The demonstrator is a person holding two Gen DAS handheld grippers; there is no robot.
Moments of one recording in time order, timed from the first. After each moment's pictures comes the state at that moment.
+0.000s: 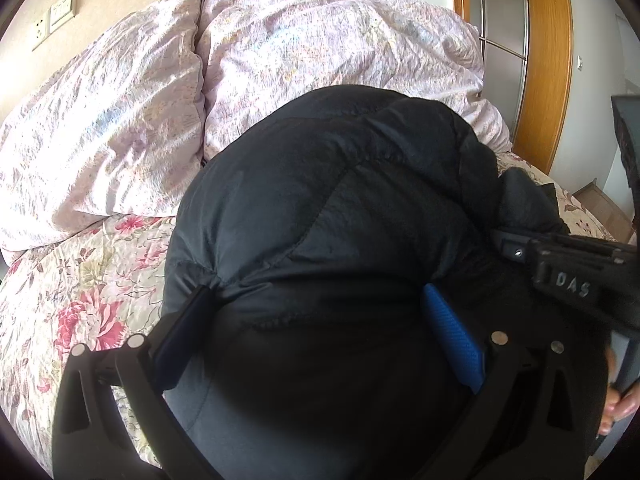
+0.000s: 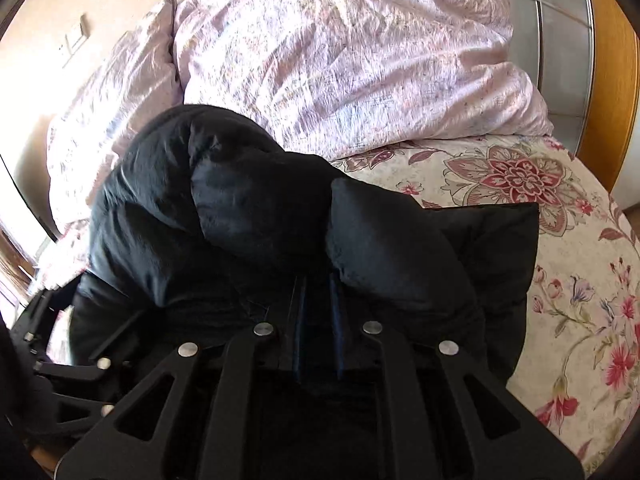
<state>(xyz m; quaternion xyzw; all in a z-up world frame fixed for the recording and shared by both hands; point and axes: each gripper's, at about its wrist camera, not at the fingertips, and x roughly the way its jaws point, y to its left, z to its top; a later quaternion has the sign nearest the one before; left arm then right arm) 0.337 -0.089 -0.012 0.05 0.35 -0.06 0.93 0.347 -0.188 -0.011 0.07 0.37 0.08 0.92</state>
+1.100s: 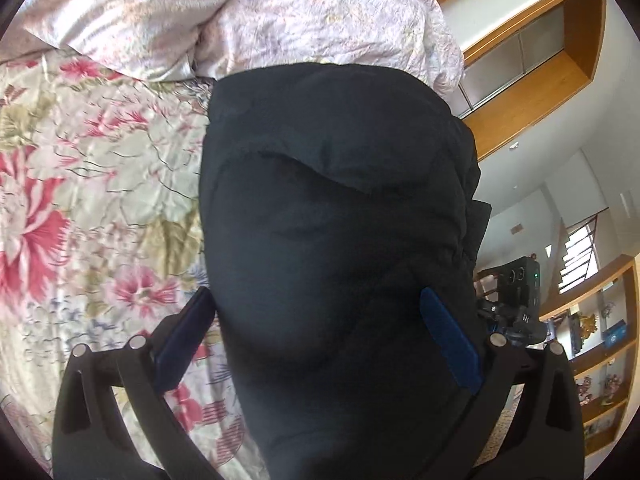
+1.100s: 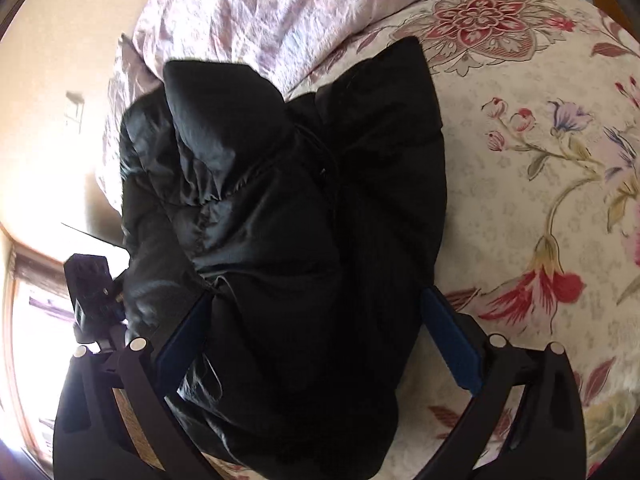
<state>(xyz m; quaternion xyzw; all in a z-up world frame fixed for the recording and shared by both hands) 0.356 0.024 -0.021 -0.24 0.48 -0.26 0.80 0.325 -0.285 -0.040 0.28 0.50 0.19 0.79</state>
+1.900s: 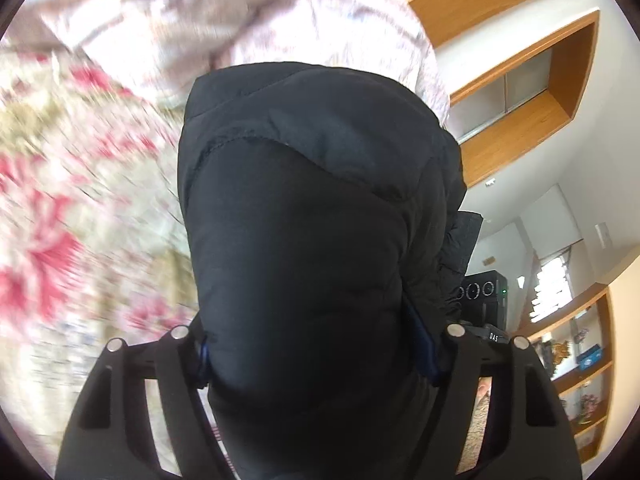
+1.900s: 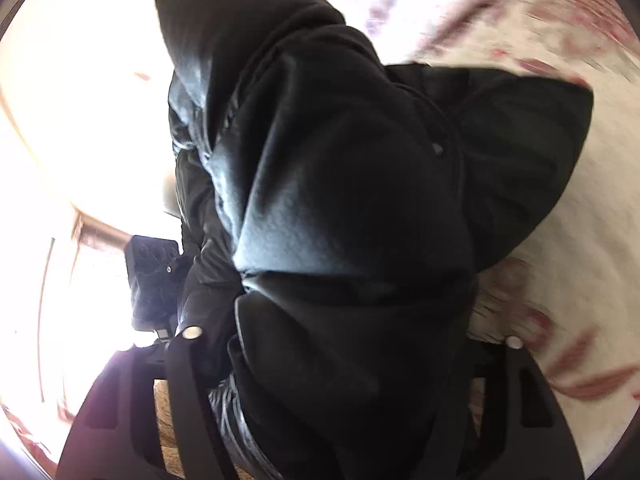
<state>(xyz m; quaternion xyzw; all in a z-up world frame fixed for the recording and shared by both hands) 0.352 0.059 -0.010 -0.30 0.42 -0.27 0.81 0.371 -0.193 -0.038 0.30 0.47 0.35 0.76</state>
